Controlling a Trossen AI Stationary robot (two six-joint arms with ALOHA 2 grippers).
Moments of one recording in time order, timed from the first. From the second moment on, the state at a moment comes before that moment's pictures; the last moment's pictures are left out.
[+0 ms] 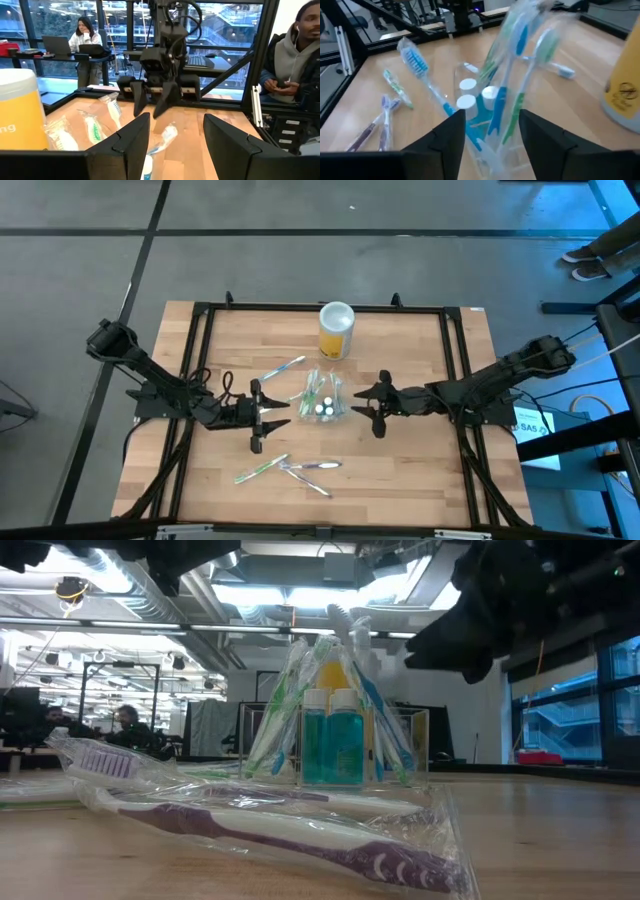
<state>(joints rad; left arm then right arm) -0.54 1.22 0.42 0.84 -0.67 -0.05 0.29 1.33 0.45 0.50 0.39 0.33</state>
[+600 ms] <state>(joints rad) -0.52 1.08 0.49 0.25 -0.68 -0.29 0.30 1.04 0.45 0.40 0.38 0.29</state>
